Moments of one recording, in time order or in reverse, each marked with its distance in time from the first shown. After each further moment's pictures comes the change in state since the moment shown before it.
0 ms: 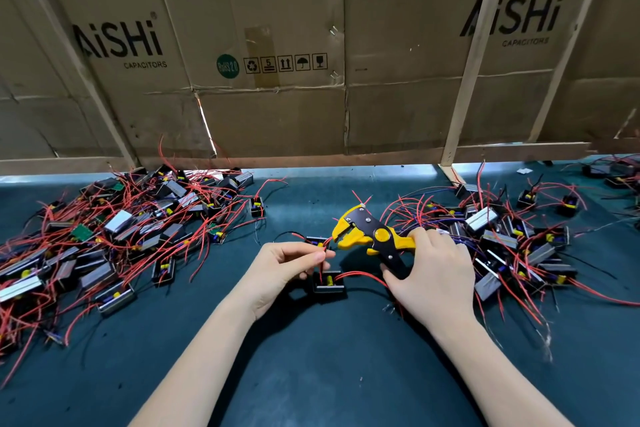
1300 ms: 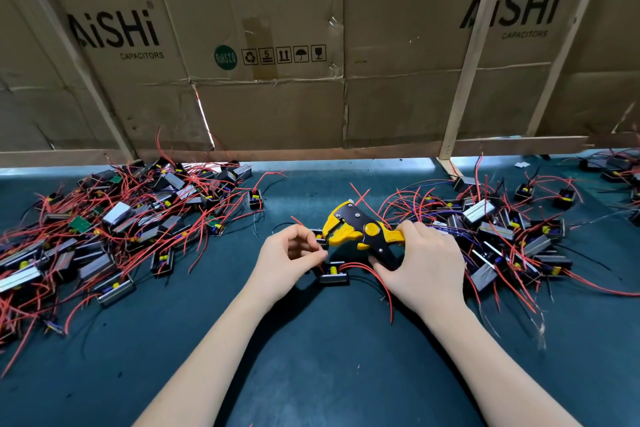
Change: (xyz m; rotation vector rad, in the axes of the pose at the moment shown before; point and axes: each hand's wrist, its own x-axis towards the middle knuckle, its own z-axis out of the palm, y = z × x) left_hand 0.004 -0.005 0.013 0.221 0.173 0.116; right_hand 0.001 -0.005 0.002 0.031 -0.055 -0.041
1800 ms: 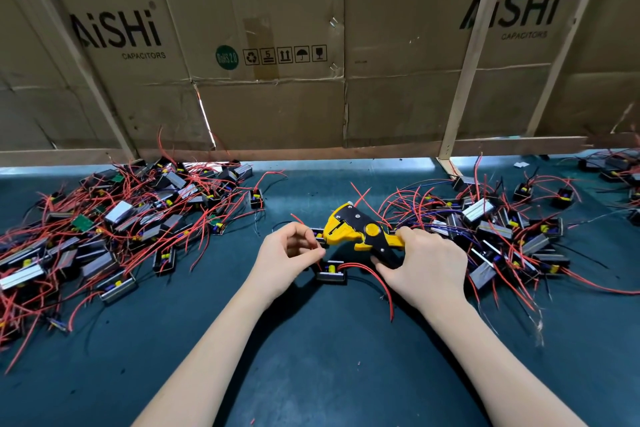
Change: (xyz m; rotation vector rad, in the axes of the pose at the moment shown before) left_hand 0.003 -0.005 -0.004 -0.040 -0.006 -0.005; right_hand 0.002 -0.002 -0.006 -0.098 -0.085 0.047
